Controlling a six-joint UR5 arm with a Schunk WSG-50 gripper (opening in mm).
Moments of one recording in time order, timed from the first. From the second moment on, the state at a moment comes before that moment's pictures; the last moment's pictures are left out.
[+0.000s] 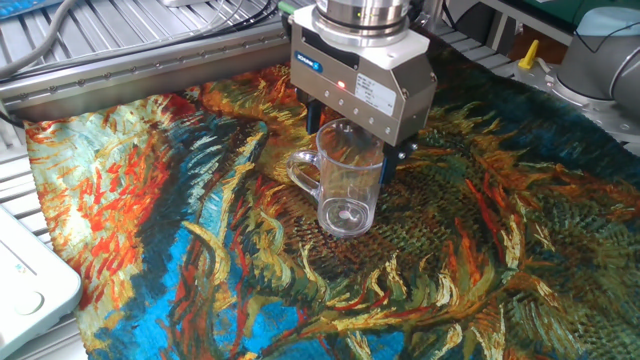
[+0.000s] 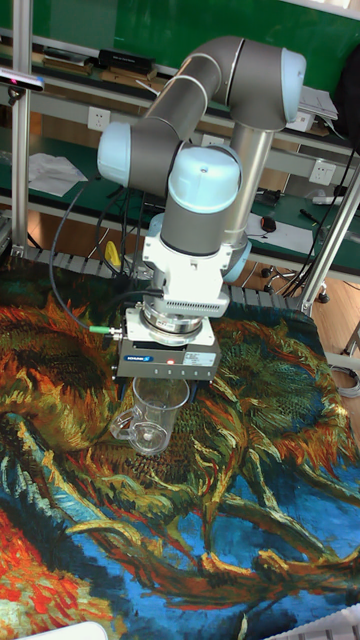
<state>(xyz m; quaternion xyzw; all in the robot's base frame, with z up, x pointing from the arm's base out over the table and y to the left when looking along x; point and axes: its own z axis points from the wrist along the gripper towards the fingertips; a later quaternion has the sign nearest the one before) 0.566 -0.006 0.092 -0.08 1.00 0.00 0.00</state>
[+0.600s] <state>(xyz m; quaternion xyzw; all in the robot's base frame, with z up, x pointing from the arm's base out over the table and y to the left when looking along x) 0.563 0.001 0.091 -0.07 1.00 0.01 0.00</state>
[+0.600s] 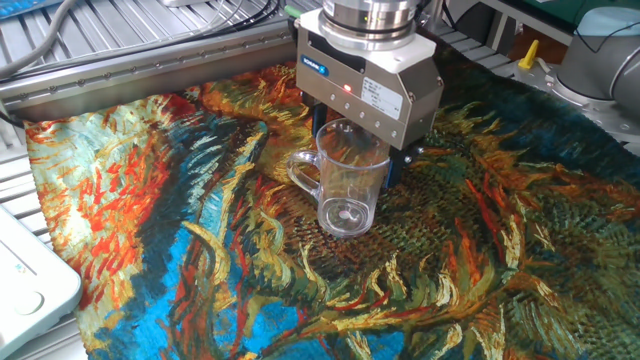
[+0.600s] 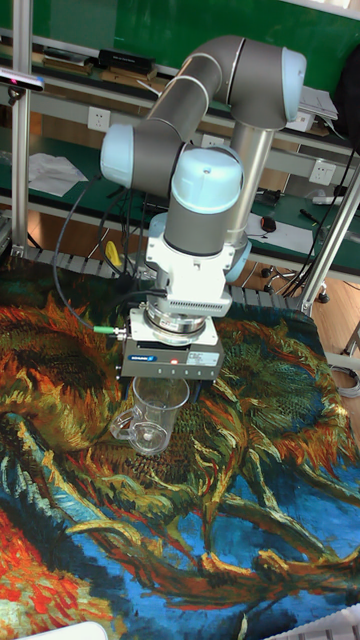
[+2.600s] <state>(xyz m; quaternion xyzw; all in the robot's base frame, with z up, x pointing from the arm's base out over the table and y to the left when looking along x) 0.566 -0.005 0.101 -0.06 1.00 0.01 0.01</state>
